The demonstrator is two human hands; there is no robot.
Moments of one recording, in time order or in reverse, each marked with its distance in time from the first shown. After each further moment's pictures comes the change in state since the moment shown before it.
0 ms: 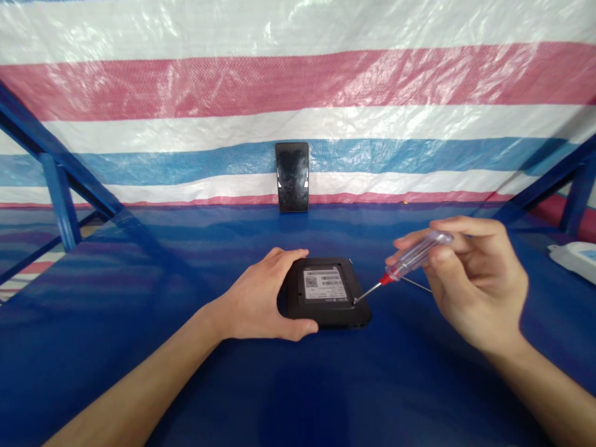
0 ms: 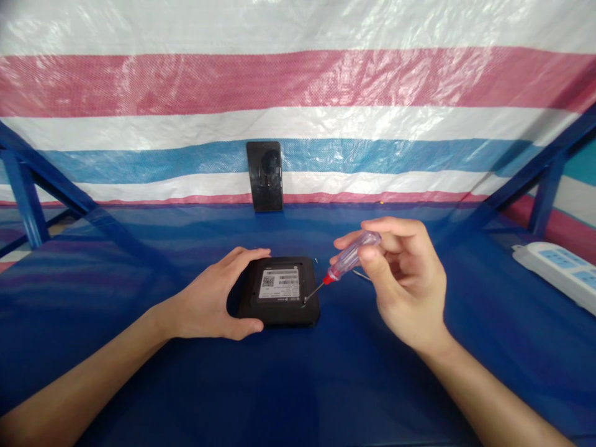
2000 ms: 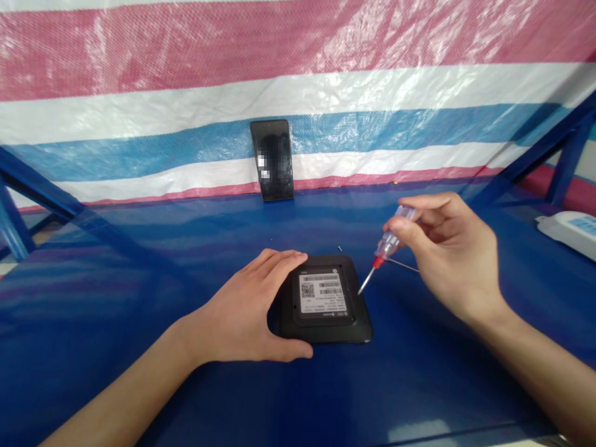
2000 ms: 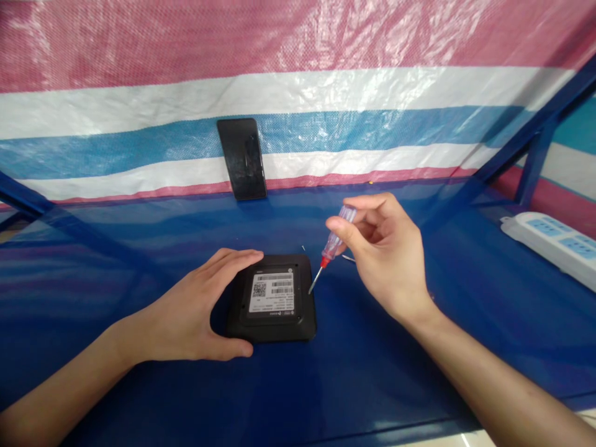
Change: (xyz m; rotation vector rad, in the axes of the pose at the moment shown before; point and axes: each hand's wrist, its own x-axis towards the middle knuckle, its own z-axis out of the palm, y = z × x) left_hand -0.001 0.007 0.007 0.075 -0.068 0.157; right_hand 0.015 0.013 0.001 -0.223 0.204 0.198
